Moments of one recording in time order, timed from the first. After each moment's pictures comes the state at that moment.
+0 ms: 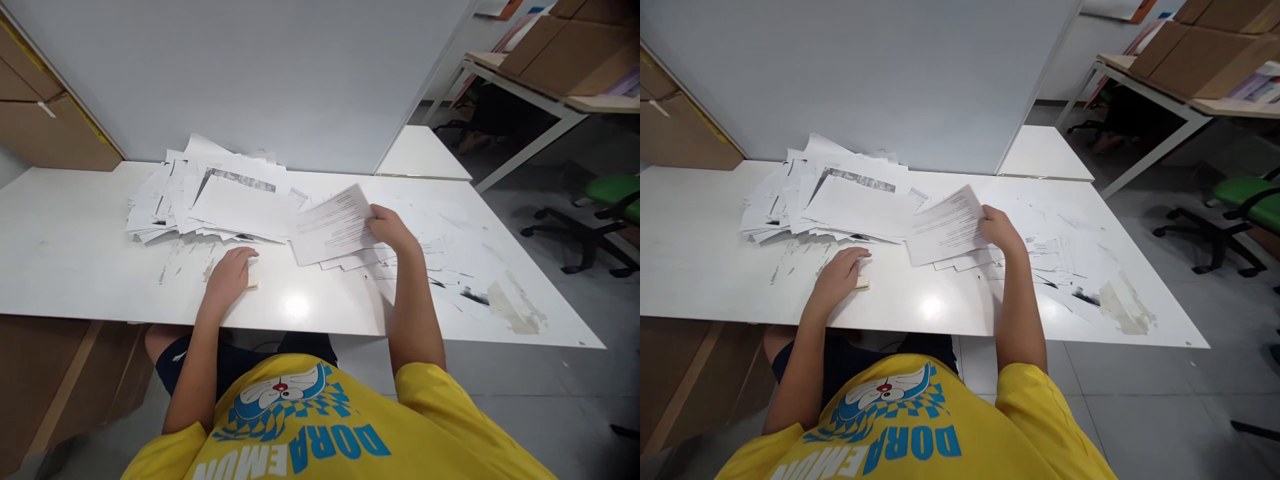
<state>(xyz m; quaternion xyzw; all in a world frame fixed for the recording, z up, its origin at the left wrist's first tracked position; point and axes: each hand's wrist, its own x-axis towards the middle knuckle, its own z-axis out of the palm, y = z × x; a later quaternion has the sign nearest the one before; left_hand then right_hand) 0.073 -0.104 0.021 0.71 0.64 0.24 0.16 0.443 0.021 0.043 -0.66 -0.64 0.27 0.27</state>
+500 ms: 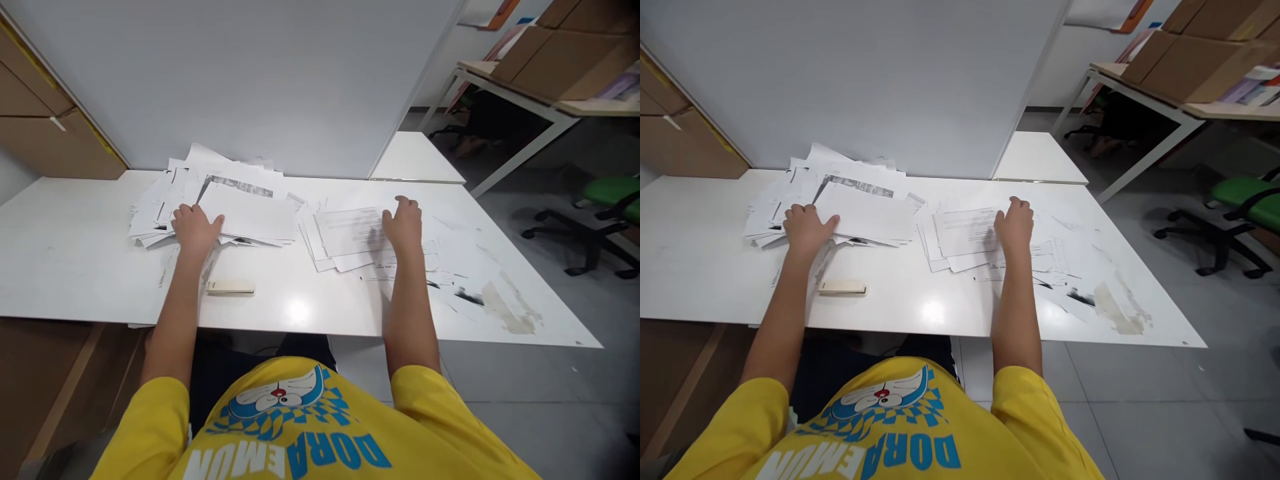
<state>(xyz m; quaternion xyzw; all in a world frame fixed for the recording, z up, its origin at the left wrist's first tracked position) 0.031 -0.005 0.062 0.55 0.82 0.18 -0.05 0.480 0.043 0.012 -0.74 -0.59 0.03 0.32</state>
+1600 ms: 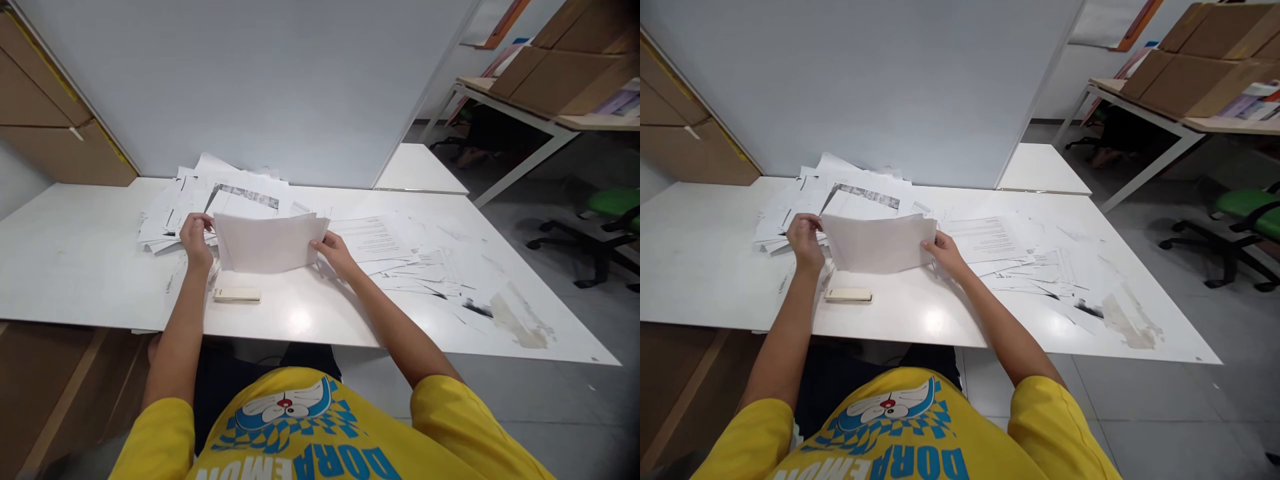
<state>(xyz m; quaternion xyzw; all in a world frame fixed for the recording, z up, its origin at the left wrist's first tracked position) 0.016 -0.011 0.033 0.49 0.46 0.72 0.16 0.335 -0.002 0.001 -0.37 -0.57 0.56 0.47</state>
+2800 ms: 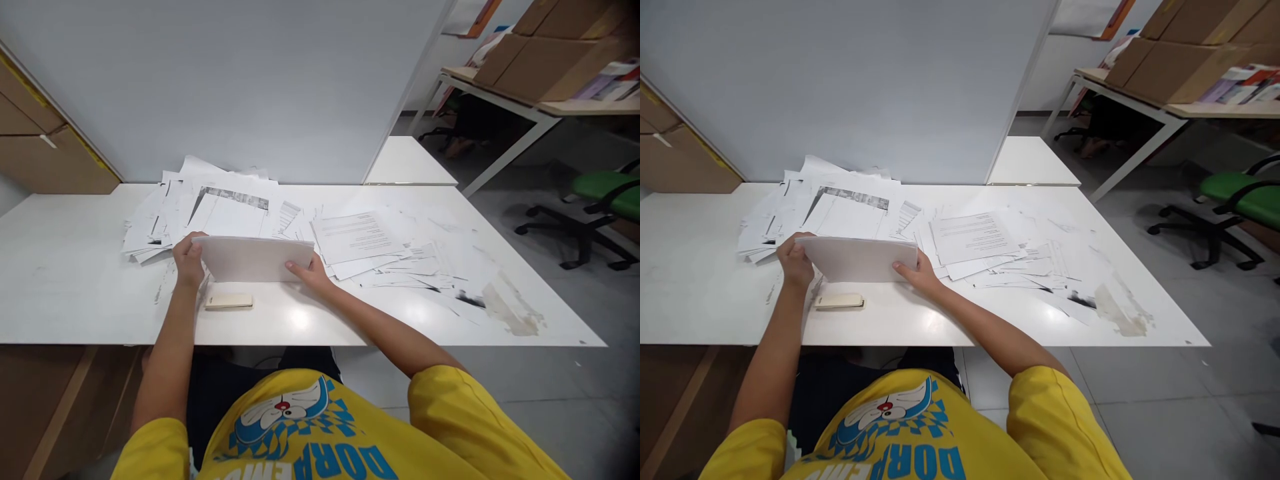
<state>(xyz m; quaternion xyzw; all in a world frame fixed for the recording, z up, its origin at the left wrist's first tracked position) 0.011 -0.020 0.017 0.56 0.44 0.68 0.20 0.298 -0.048 -0.004 -0.39 -0.54 0.57 0.48</state>
